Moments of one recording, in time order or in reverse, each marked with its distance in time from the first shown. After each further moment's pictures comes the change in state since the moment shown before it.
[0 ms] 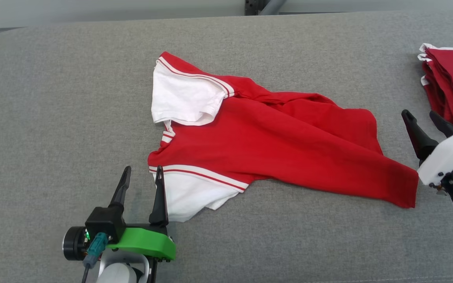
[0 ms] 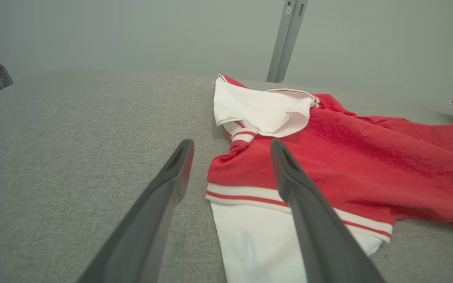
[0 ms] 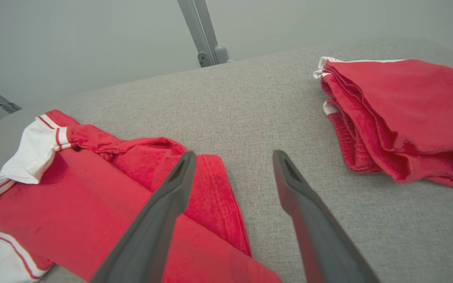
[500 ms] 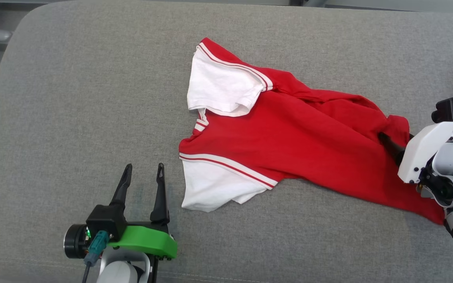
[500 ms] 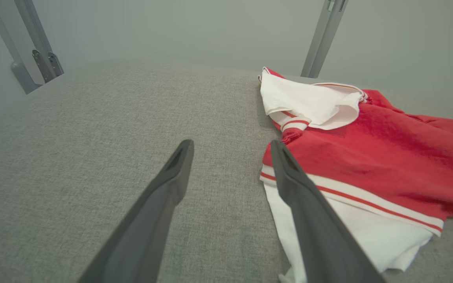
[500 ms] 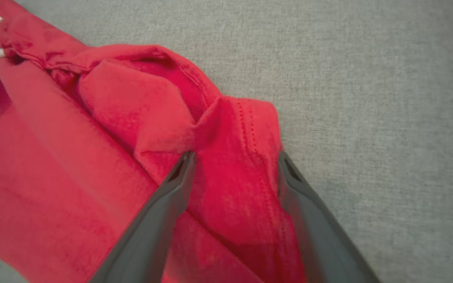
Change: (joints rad) left arm -0.011 0.000 -0.008 0.002 -0.006 0.005 0.000; right arm -0.218 -0.117 0.266 0.441 0.095 0.000 0.032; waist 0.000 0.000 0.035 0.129
